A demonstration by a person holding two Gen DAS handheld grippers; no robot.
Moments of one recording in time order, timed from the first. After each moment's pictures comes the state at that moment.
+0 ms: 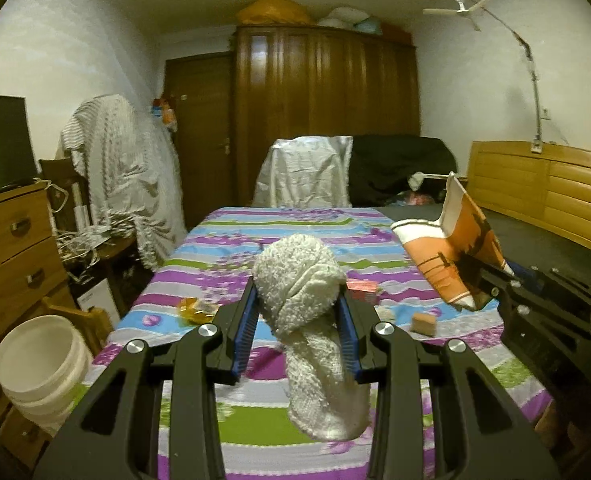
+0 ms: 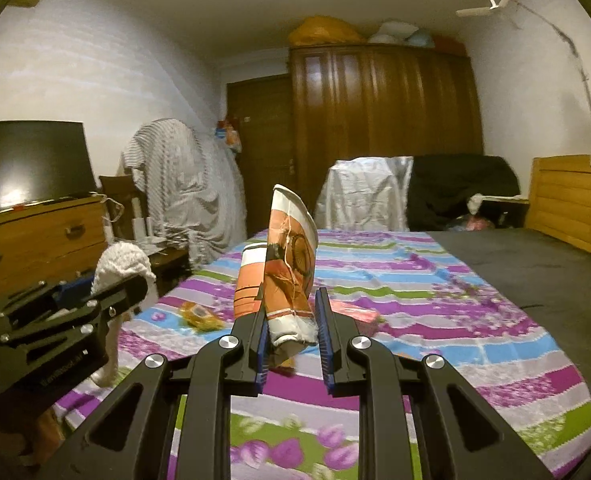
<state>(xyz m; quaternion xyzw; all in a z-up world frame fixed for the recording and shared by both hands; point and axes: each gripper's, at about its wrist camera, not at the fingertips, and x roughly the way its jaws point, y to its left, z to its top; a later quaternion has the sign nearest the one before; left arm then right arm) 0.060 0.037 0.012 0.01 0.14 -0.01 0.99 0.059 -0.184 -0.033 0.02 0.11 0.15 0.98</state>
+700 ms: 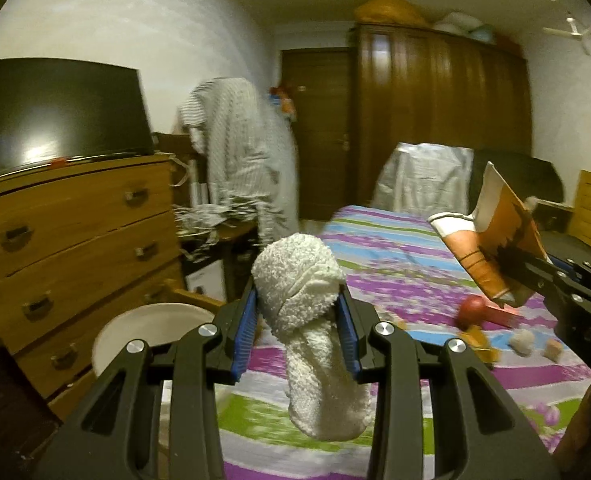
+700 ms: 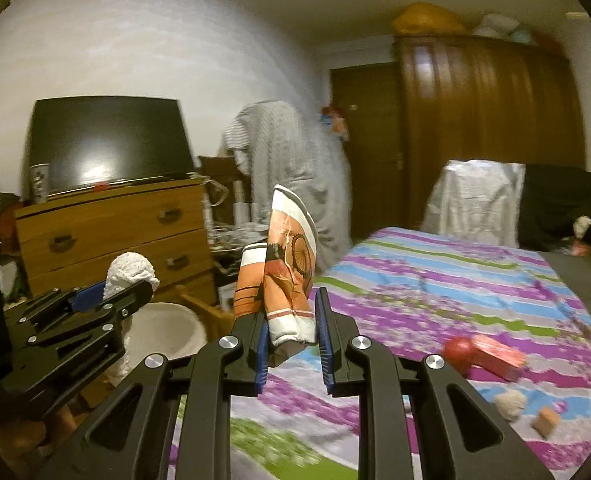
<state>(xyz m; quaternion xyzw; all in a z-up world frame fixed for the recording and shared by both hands) 0.047 0.227 0.035 -0.04 0.15 0.20 0.97 0.104 0.044 0.016 -0.02 0.12 0.34 0.93</state>
